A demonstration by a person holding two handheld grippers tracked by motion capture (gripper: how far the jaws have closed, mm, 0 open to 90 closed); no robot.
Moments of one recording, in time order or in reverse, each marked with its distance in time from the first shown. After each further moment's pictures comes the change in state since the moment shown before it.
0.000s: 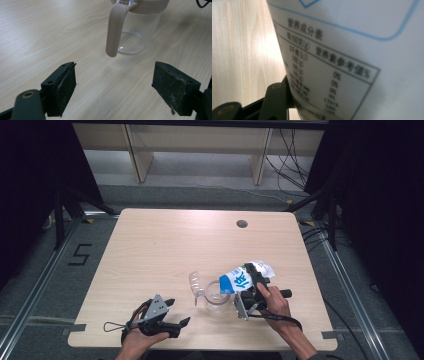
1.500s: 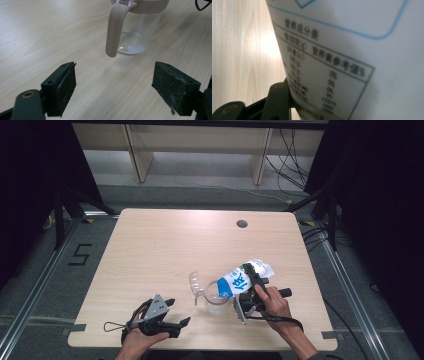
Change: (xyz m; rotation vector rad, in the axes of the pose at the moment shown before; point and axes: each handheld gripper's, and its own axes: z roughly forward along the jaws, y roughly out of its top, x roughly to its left) left arm 0.000 0.000 0.000 0.004 0.001 0.006; right arm 0.004 0.003 -0.002 -0.018 -0.044 -0.051
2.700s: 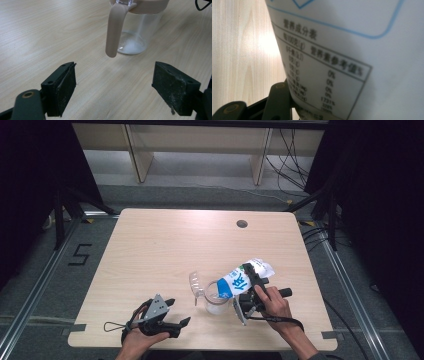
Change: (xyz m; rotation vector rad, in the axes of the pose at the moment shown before) left arm 0.000 0.000 0.000 0.000 -0.001 0.002; right arm 0.001 0.000 0.000 -0.012 -0.011 -0.003
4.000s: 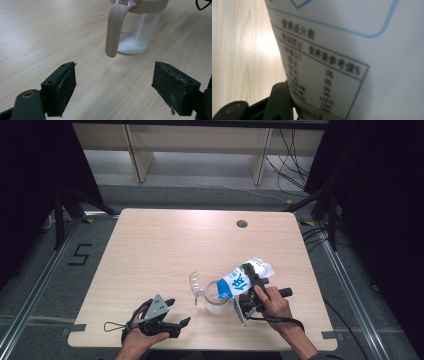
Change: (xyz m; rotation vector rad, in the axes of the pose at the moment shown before) left arm 0.000 0.000 0.000 0.000 0.001 -0.002; right arm -0.002 0.001 -0.001 -0.005 -0.010 -0.040
